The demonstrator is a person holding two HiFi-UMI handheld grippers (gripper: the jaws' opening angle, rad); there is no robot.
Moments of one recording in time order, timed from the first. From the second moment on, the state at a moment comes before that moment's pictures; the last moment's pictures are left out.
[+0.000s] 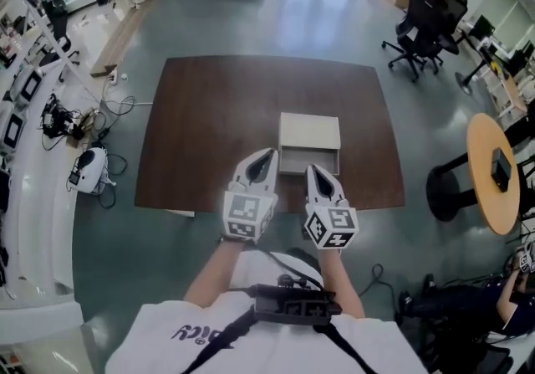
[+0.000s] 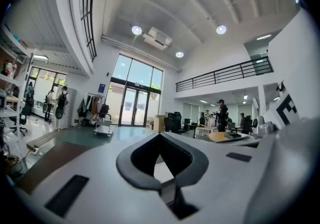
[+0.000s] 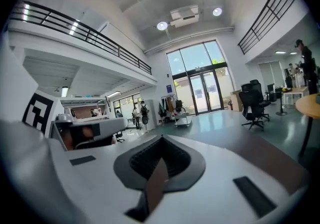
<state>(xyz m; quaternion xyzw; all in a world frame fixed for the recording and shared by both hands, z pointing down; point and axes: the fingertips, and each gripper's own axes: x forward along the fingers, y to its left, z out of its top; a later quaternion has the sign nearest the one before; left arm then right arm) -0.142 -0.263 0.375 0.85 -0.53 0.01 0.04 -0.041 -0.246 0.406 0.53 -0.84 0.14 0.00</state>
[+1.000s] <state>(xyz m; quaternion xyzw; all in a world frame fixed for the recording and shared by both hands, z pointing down) -0.032 -0.333 0.557 0.93 -0.32 0.13 0.13 0.092 -0.233 0.654 0.68 -0.63 0.39 0.02</state>
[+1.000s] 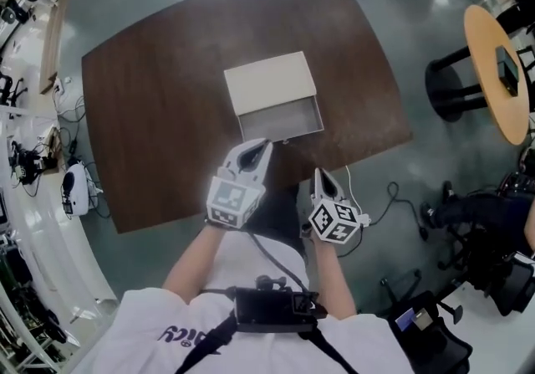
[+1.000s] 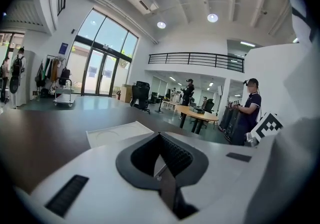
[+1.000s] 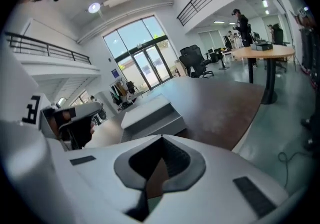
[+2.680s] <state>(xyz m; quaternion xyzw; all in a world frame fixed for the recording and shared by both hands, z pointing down) -0.060 -0.399 0.609 0.87 -0.42 0.15 0.21 0.038 -0.328 0.764 0.52 -0.72 0.36 0.28</state>
